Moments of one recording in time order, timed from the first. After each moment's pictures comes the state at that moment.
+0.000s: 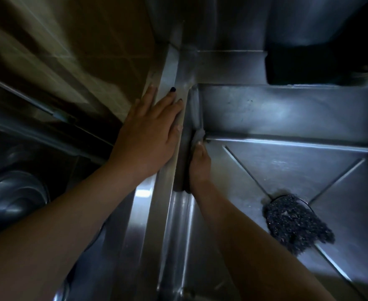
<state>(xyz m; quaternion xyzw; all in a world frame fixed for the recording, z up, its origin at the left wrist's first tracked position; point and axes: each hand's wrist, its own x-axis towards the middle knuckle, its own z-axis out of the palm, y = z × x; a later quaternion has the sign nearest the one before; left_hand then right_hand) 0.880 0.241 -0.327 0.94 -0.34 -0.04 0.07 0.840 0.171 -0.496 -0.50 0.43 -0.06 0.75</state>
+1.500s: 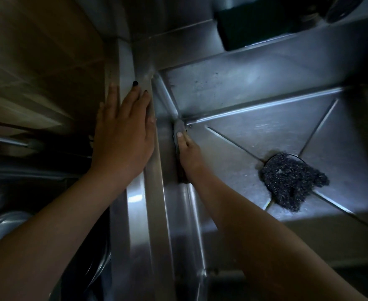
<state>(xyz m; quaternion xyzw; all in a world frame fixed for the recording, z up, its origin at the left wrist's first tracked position) 0.881 0.241 -0.331 0.93 -0.35 -0.03 0.03 0.826 0.165 -0.485 -0.57 0.42 -0.04 0.71</state>
